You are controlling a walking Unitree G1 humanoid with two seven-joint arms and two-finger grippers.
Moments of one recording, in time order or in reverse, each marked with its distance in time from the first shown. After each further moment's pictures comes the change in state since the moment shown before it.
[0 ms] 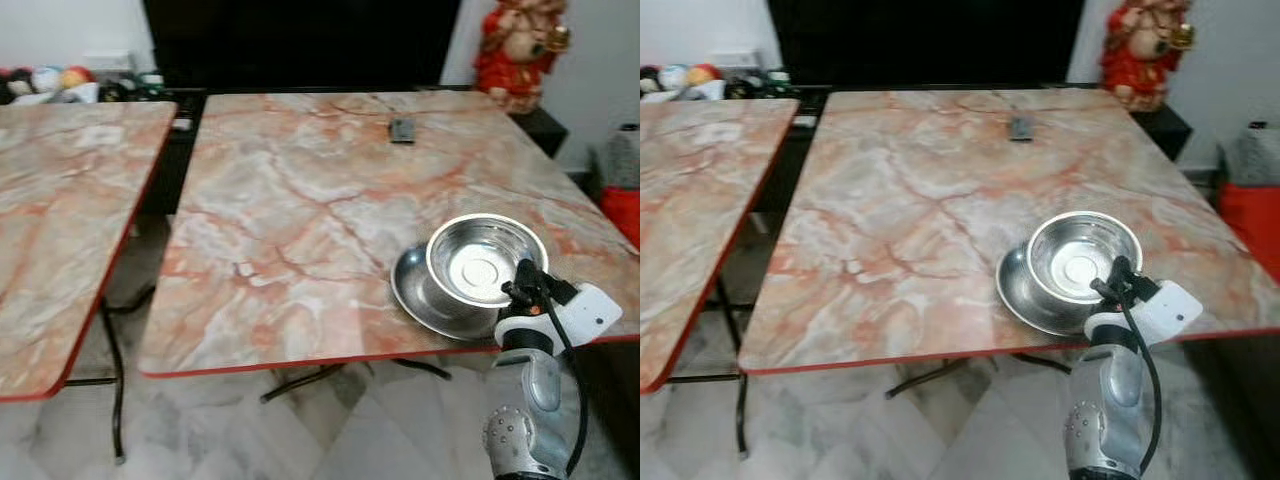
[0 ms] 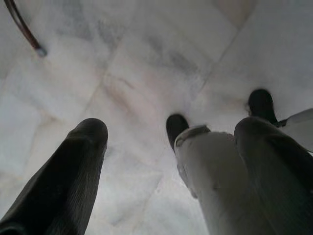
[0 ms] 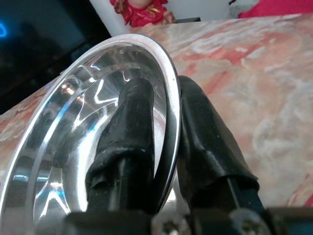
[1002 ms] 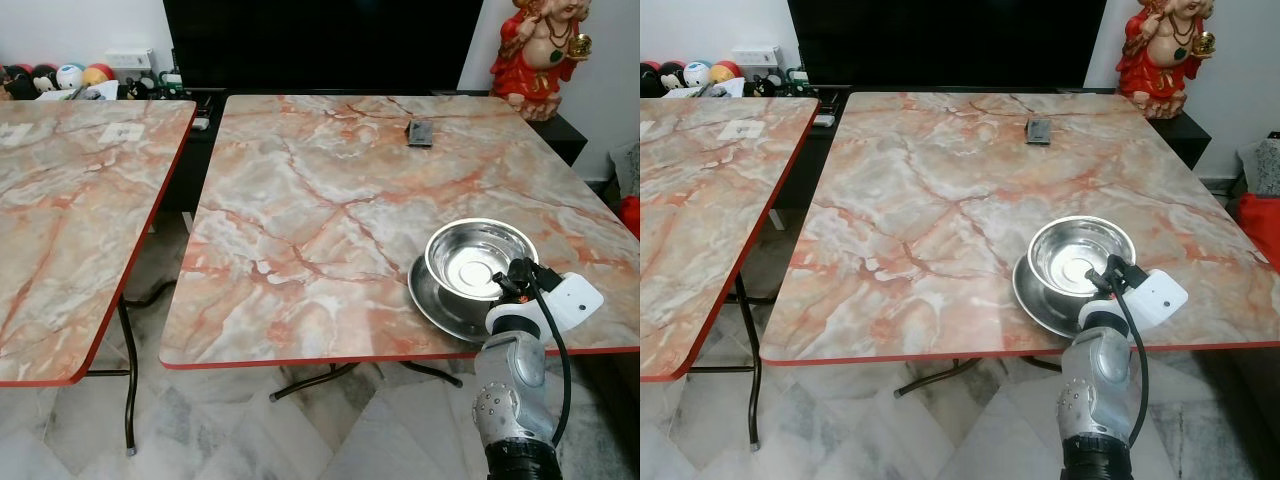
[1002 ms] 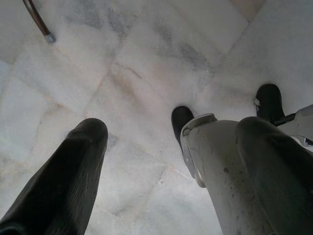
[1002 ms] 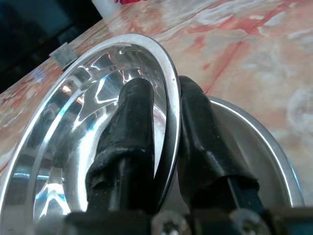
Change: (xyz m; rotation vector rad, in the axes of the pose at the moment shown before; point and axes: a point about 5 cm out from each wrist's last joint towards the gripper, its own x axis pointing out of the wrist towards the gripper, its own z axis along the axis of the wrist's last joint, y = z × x) left arm -0.002 0.000 -0.006 0.014 0.016 -0.002; right arm 0.023 0.001 -0.013 0.011 0.051 -0.122
